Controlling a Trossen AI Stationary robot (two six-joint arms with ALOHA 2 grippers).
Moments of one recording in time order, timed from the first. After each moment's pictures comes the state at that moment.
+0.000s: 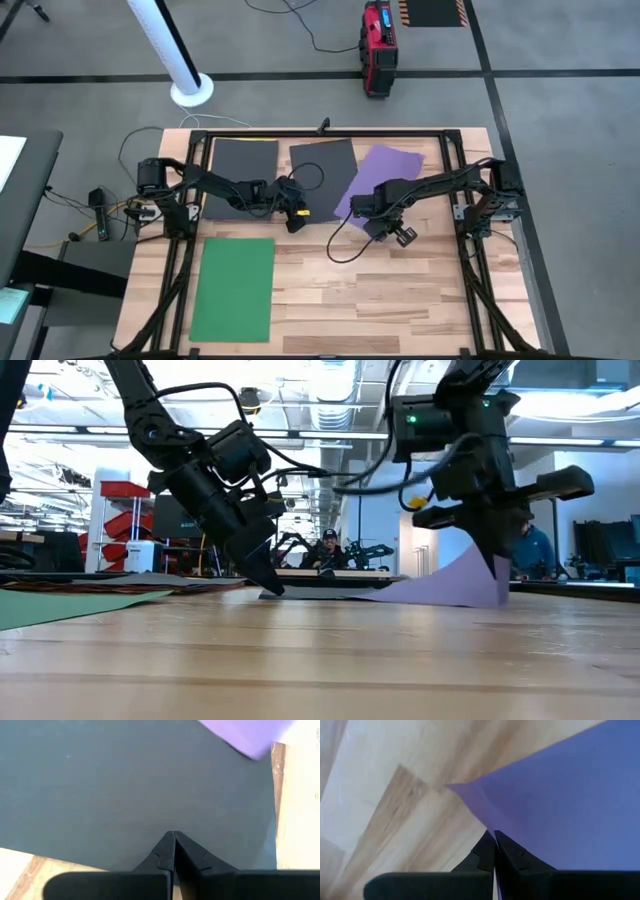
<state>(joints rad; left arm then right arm) 0.20 1.74 0.67 0.20 -0.12 -0.13 -0.04 1.72 1.08 -0.98 -0.05 -0.70</state>
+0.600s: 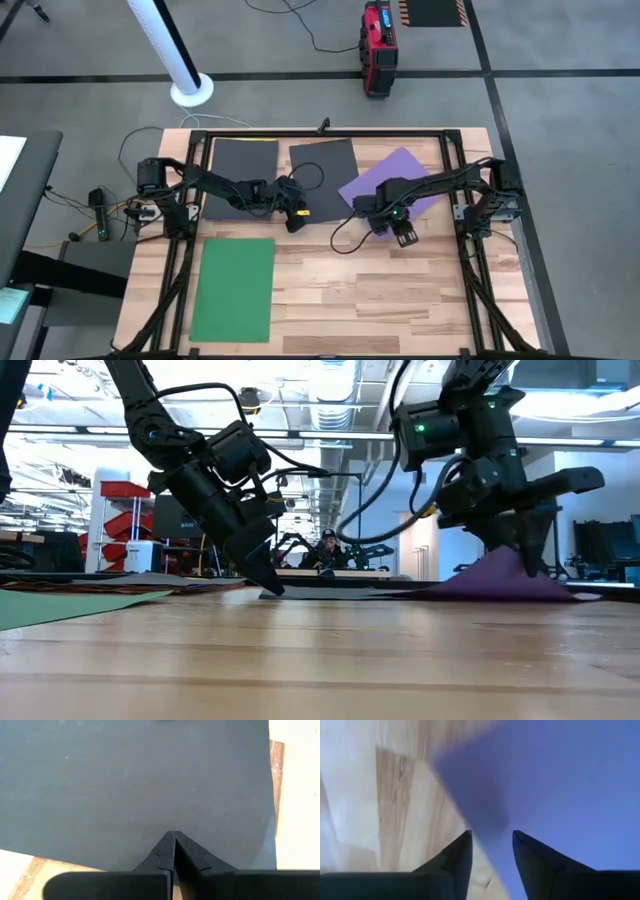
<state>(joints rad) 0.20 1.74 0.67 0.20 -0.11 -0.12 -0.05 1.72 1.08 -1.13 0.00 -0.35</state>
